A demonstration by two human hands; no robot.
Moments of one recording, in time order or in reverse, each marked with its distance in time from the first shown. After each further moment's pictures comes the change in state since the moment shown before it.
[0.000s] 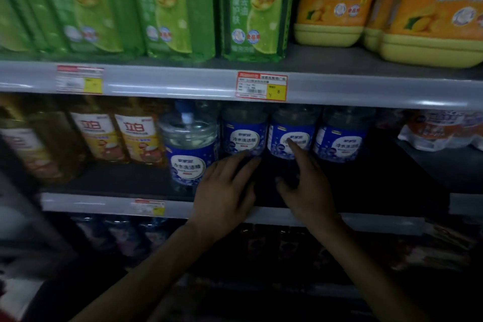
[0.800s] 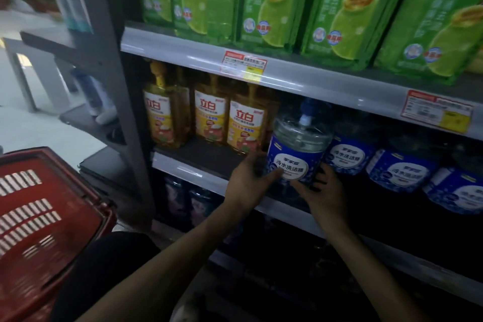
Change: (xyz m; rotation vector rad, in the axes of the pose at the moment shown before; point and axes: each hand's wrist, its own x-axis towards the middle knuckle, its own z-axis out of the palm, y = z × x) left_hand -0.047 -0.108 -0.052 -0.656 0.031 -0.942; right_hand 0.020 -0.073 0.139 0.293 -0.125 0.213
